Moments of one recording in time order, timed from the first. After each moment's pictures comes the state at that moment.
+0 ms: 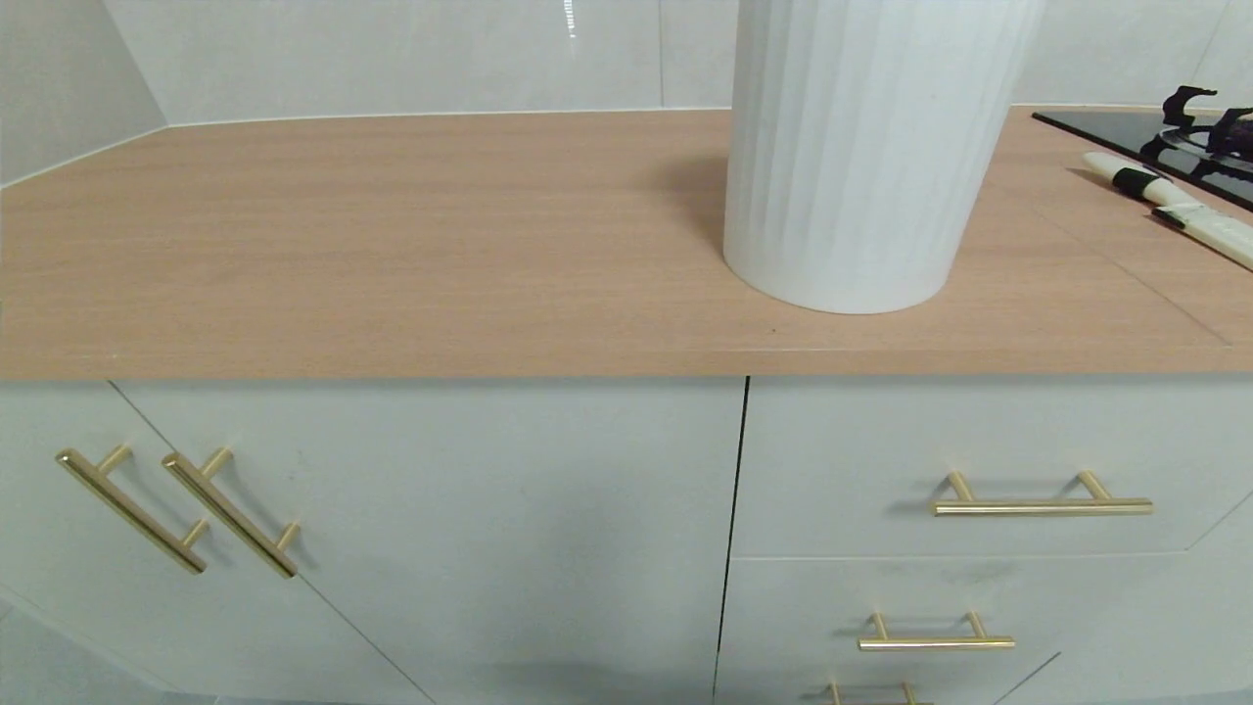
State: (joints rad) left arm 0.00 0.00 0.00 0.00 0.00 0.00; right arm 0.00 0.00 0.00 0.00 -0.02 -0.02
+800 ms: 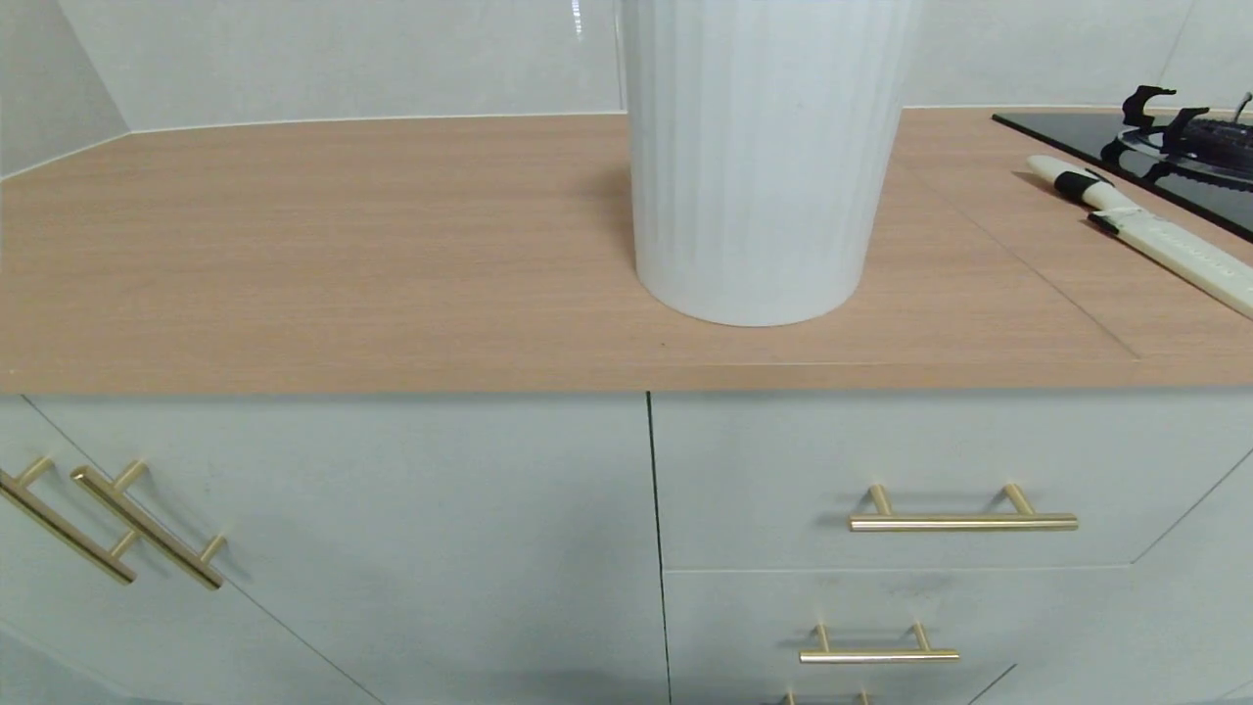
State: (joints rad) left arm 0.00 0.00 0.00 0.00 0.00 0.00; right arm 0.00 0.00 0.00 0.00 -0.02 -0.02
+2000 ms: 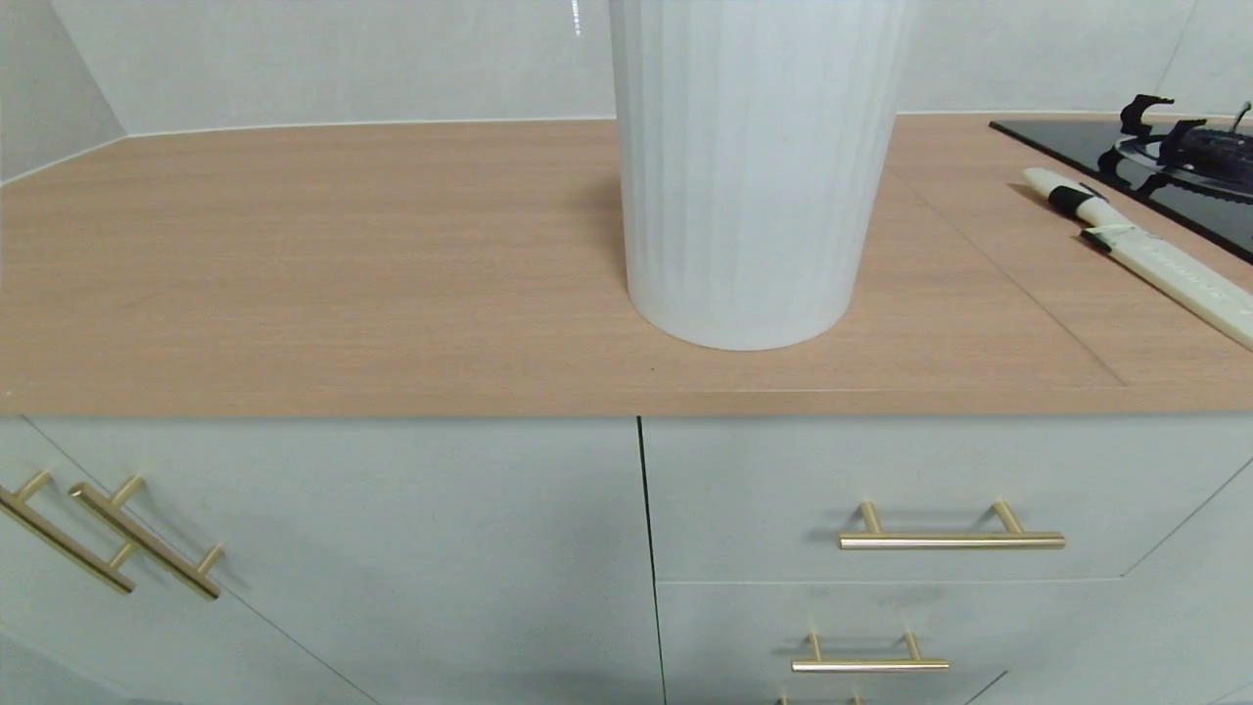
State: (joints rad) left arm 0.00 0.00 0.00 0.00 0.00 0.00; right arm 0.00 0.00 0.00 0.00 -0.02 -0.02
